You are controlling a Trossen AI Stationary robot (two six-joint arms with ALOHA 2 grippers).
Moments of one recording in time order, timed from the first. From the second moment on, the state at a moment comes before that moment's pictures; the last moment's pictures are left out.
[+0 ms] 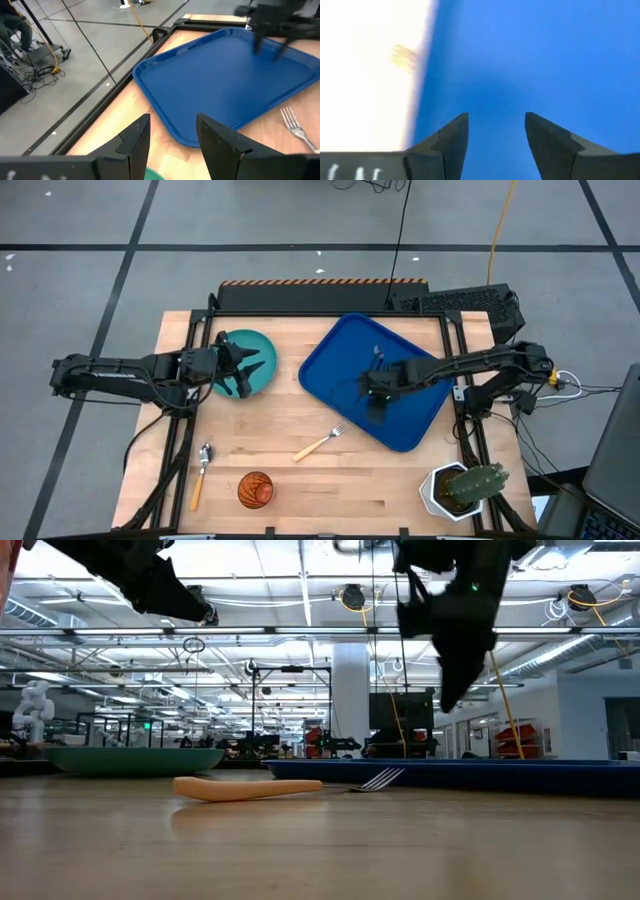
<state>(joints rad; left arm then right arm) 0.02 0.76 0.65 -0.33 -0.45 -0.06 0.02 1.50 1.03 -0.79 0.07 0.43</state>
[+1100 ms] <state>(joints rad) 0.02 0.76 0.65 -0.43 -0.44 -0.13 0.17 1.95 1.24 -0.34 -0.19 -0.27</state>
